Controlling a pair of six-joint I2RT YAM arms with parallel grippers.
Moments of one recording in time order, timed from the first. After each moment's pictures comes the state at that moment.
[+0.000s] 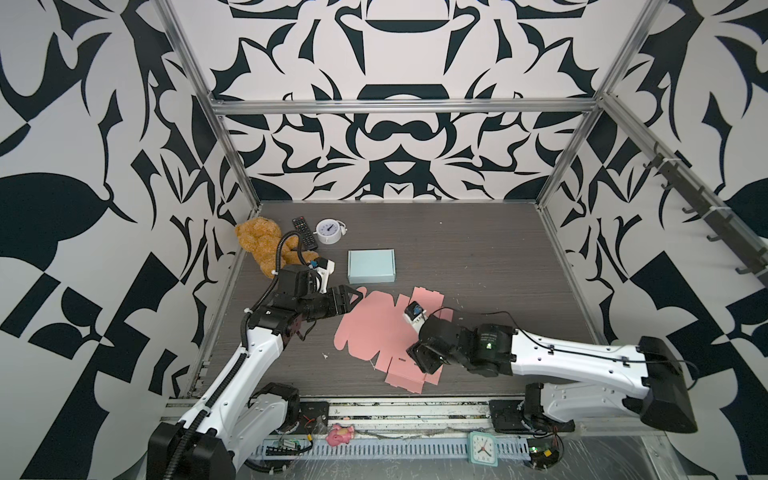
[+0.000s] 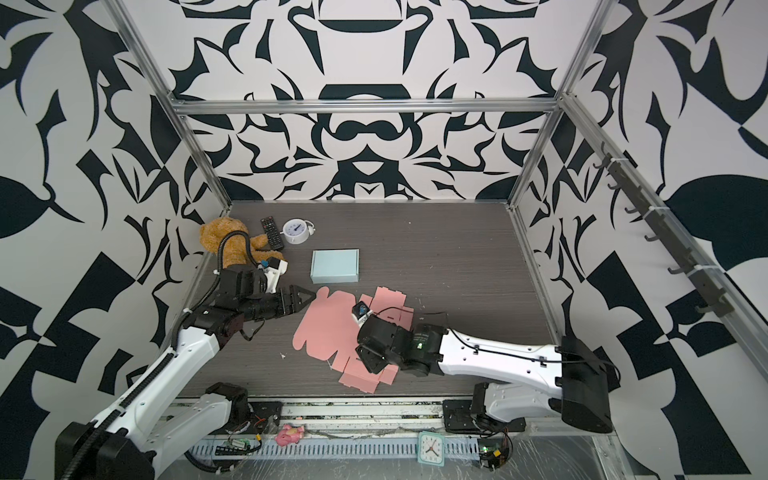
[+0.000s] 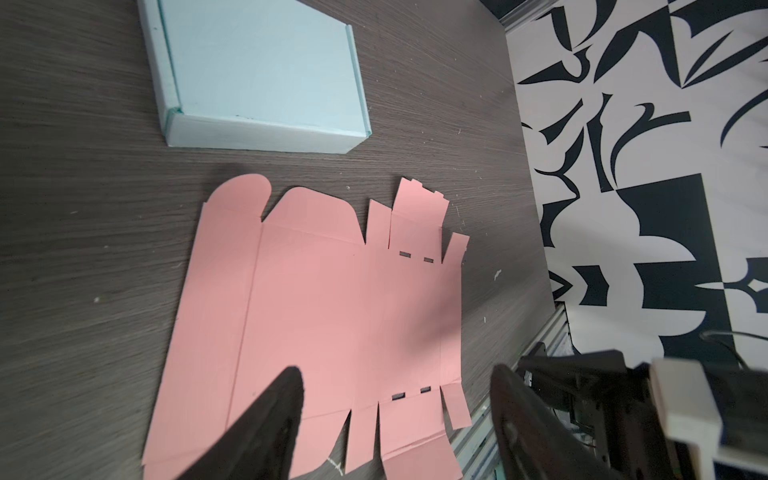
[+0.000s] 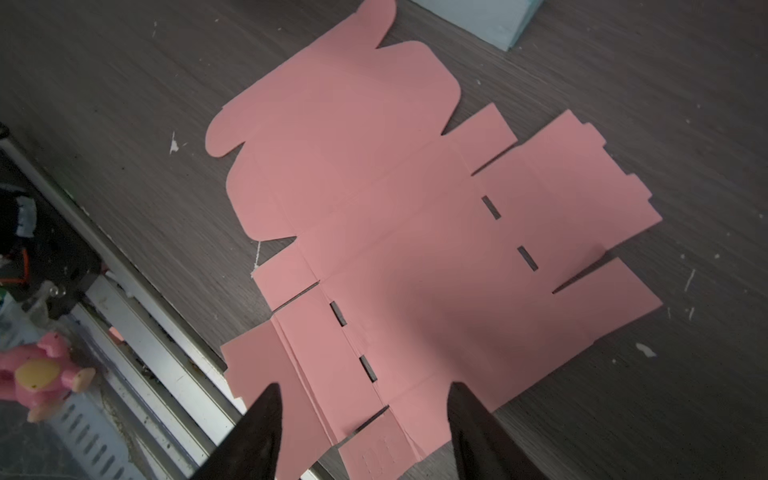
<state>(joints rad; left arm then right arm) -0.29 0.96 0.64 -0.40 0.60 -0.52 1.15 1.17 0.81 -0.59 0.16 0.56</state>
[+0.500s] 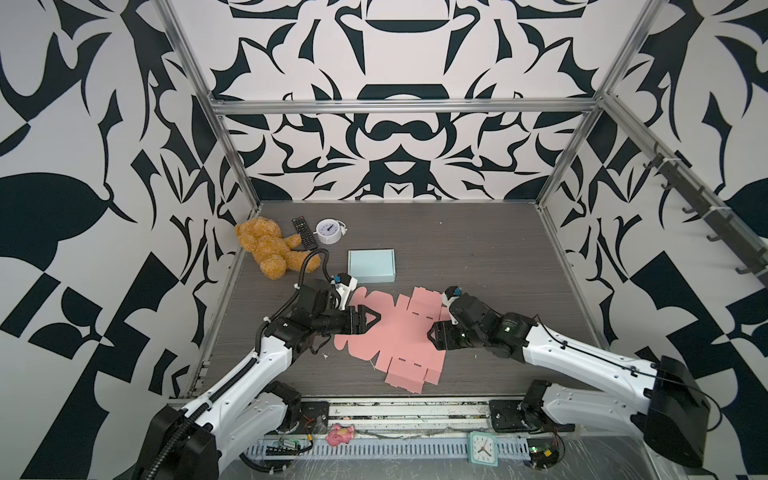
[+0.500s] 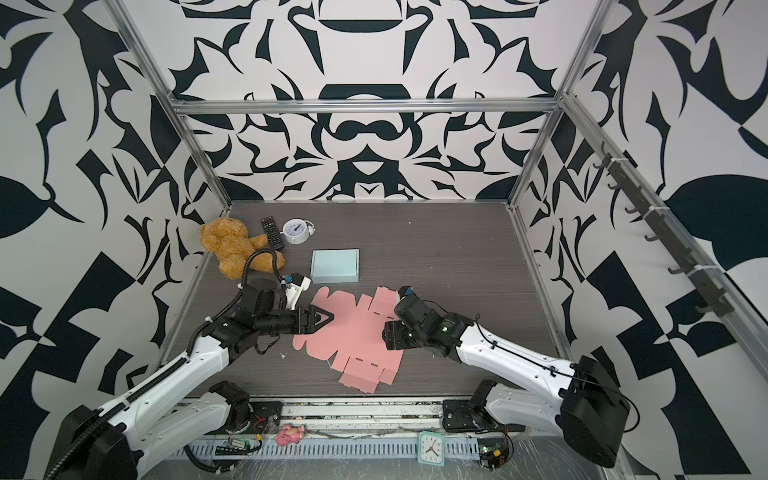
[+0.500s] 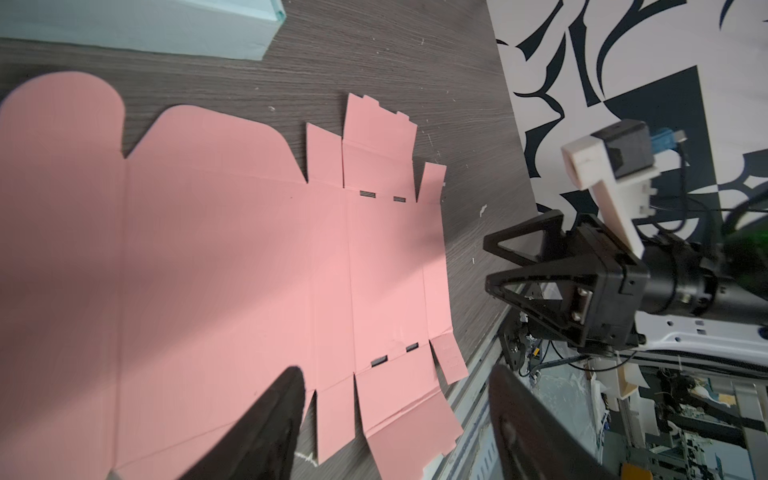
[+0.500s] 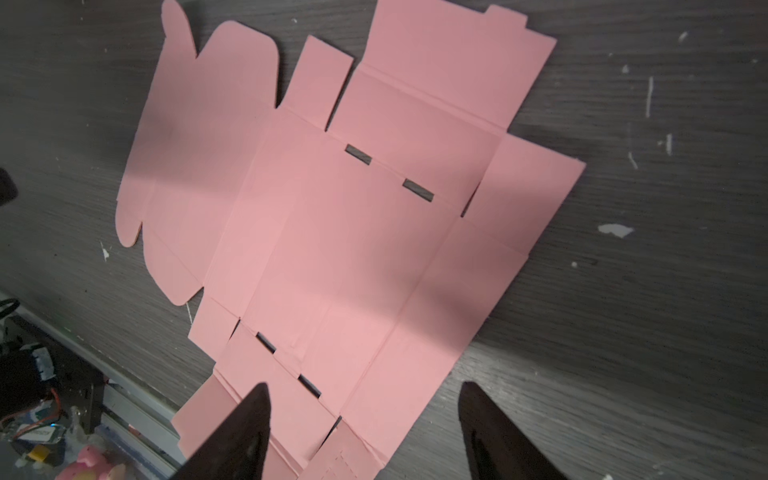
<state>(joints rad) -0.51 0.96 0.50 -0.21 0.61 -0.55 0.82 1.09 0.61 -0.49 -0.06 0.75</state>
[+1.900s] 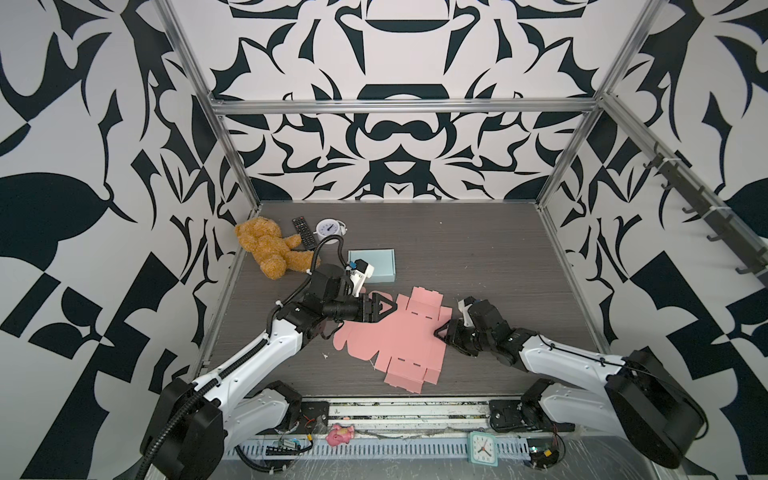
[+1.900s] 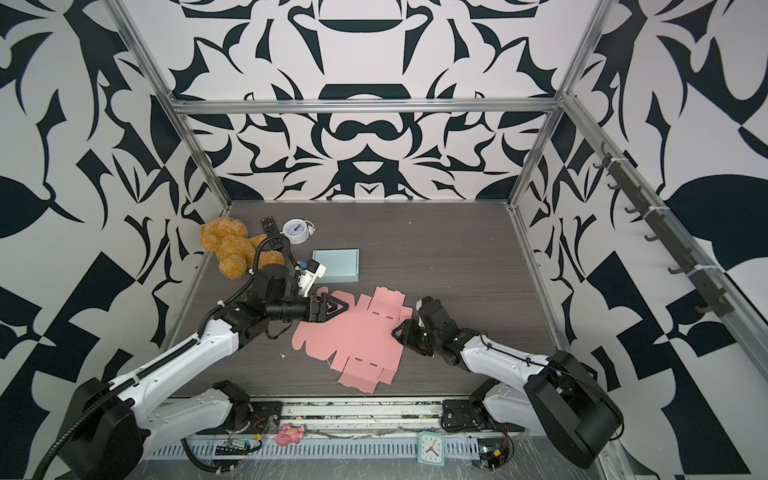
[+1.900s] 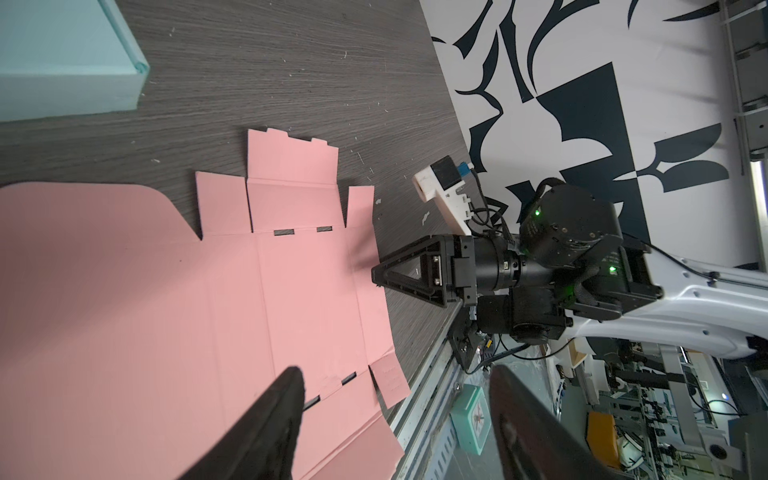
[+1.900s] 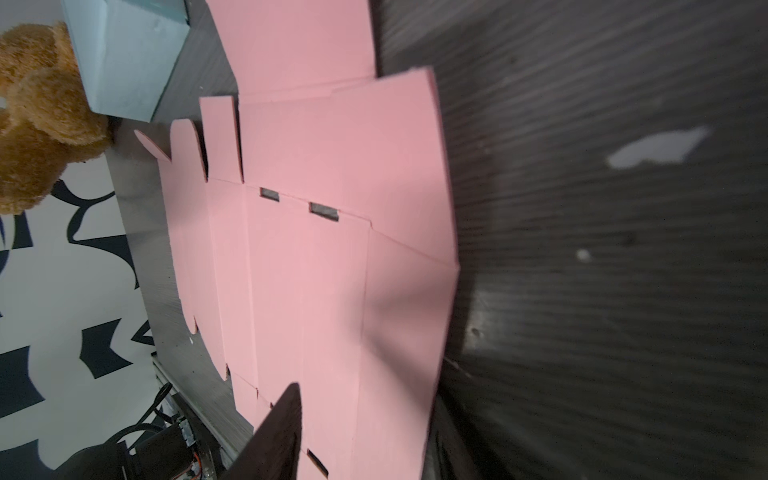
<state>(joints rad) -0.56 1.10 0.69 -0.21 0.67 -0.59 0.62 1.17 0.29 0.06 -0.31 1.06</state>
